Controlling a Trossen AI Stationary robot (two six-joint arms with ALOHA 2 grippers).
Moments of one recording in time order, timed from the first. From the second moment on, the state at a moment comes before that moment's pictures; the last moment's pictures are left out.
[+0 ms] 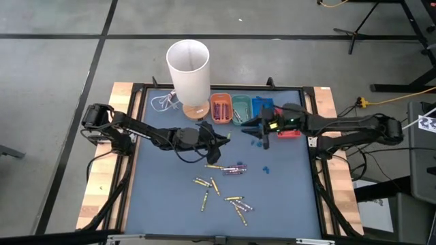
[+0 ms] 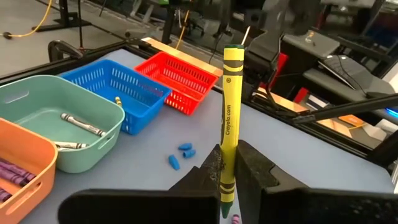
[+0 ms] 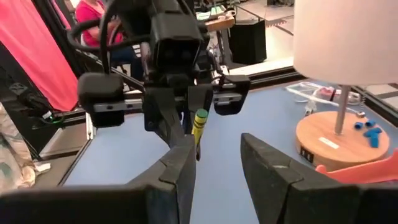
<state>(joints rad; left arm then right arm) -0.09 1.61 0.84 0.54 -0.36 -0.43 -0.17 1.10 0.61 0.32 -0.25 0.17</state>
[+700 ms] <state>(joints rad) -0.09 1.61 0.84 0.54 -0.36 -0.43 -0.08 1.37 0.61 0.68 -0.23 0.18</state>
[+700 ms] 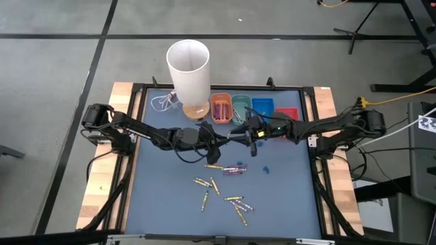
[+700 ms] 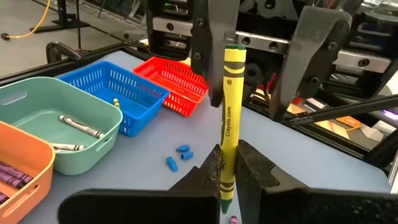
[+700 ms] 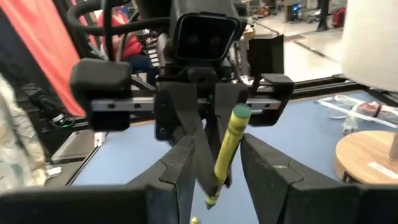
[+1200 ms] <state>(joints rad) -0.09 1.61 0.84 0.54 -0.36 -0.43 -0.08 1.38 0.61 0.71 -0.20 0.18</state>
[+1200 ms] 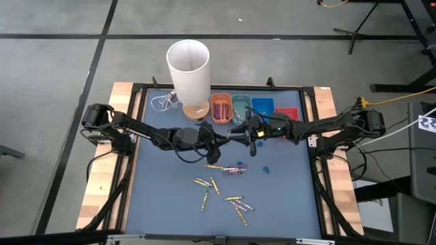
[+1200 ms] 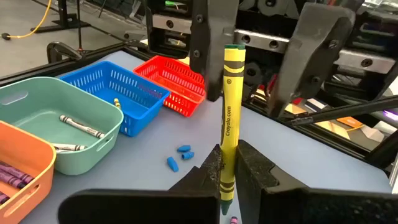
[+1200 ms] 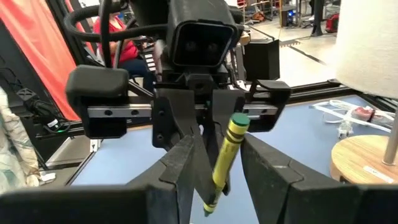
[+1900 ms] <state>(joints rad) -0.09 1.61 0.84 0.54 -0.35 -0.43 -0.08 1.48 0.67 0.72 -0.25 0.18</state>
